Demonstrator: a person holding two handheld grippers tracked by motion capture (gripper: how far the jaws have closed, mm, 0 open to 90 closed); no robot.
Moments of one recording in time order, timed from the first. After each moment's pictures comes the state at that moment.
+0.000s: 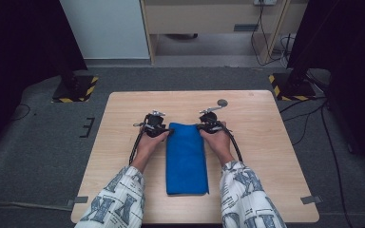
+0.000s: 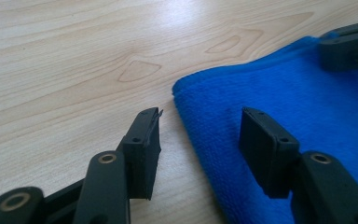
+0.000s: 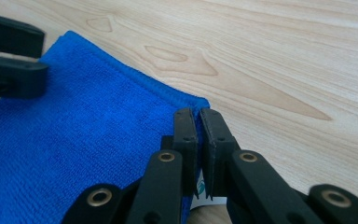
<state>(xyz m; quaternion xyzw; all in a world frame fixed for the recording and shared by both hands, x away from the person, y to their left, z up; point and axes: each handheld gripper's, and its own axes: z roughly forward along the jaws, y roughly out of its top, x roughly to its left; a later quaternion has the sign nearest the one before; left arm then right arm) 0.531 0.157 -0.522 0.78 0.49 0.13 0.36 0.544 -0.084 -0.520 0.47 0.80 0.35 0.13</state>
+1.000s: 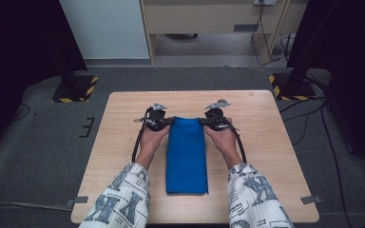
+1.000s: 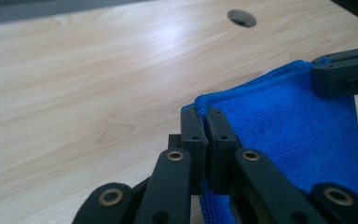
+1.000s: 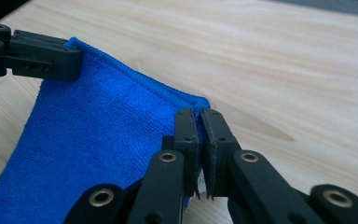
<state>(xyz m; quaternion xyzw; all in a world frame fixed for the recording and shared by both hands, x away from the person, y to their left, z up) 0.521 0.143 -0.473 0.77 0.46 0.15 0.42 0.524 -0.099 -0.475 0.46 0.78 0.40 0.14</state>
